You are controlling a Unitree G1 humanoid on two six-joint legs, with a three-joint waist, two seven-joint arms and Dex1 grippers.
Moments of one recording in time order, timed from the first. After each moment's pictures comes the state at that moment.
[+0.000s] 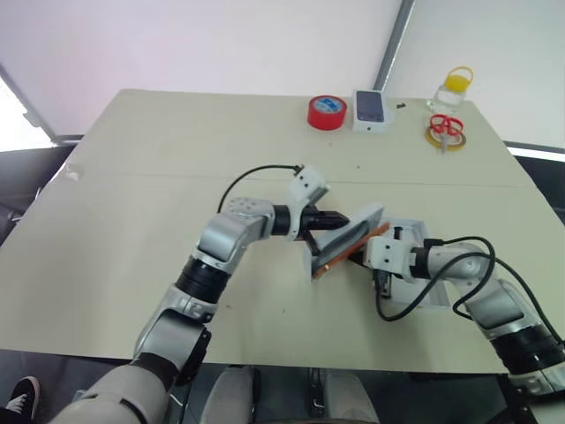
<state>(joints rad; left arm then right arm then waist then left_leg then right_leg) -0.74 0.18 -0.26 0.16 -0.26 0.71 -0.86 -0.29 -0.77 0.20 -0.04 -0.10 0.05 0.98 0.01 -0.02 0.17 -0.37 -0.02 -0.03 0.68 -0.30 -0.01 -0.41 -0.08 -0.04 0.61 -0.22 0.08</state>
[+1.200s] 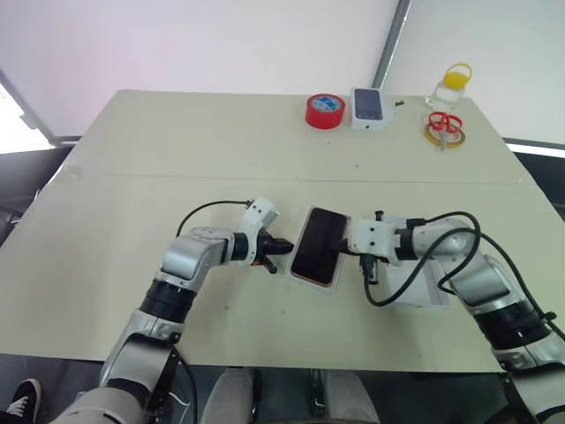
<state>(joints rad) -0.59 0.30 -0.20 0.11 -0.31 0.92 -0.84 -0.43 -0.74 0.25 -0.06 -0.06 0.14 1.08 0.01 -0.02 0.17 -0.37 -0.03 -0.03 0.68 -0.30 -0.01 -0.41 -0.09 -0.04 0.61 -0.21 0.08</state>
